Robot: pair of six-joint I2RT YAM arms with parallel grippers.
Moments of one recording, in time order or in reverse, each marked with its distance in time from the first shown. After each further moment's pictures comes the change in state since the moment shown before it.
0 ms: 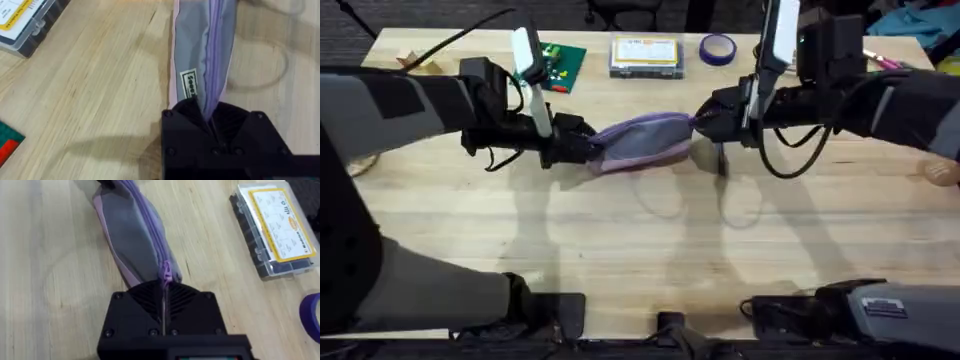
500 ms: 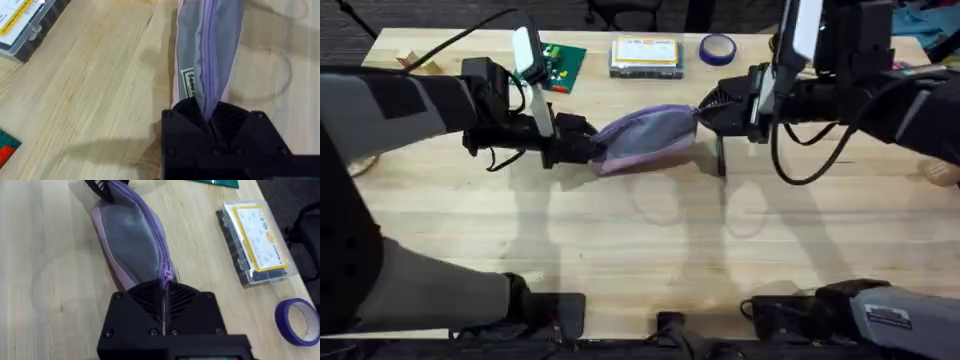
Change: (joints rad) left arm -0.006 0.000 0.000 -0.002 0.016 0.000; right arm 0.005 -0.103 0.000 -0.019 0.008 0.000
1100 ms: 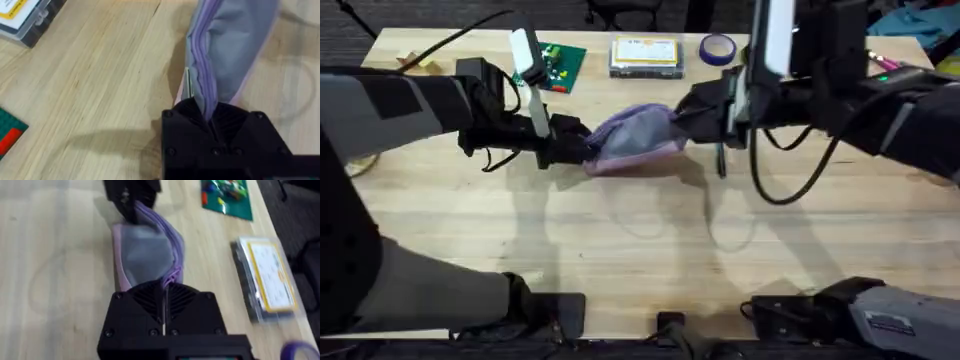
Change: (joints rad) left arm 0.017 0.000 0.000 -0.001 -0.045 0.000; right arm 0.164 -0.023 0.000 0.041 0.030 0.023
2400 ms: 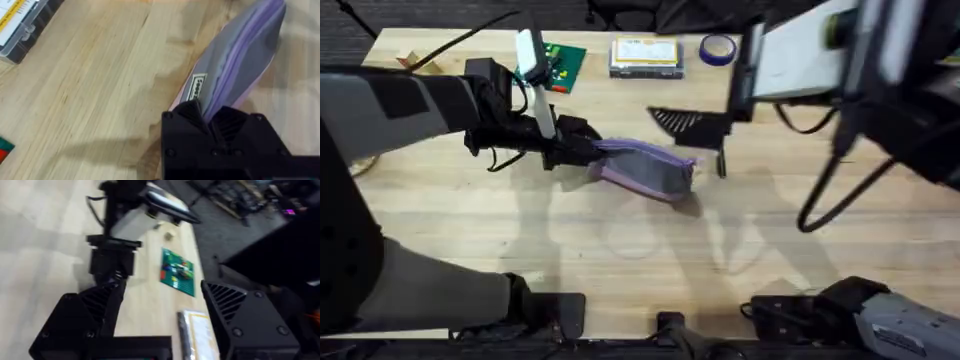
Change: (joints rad) left arm -0.029 0.000 0.001 -0.012 0.022 0.003; right arm 0.081 -0.190 0.034 0.196 -0.068 0.060
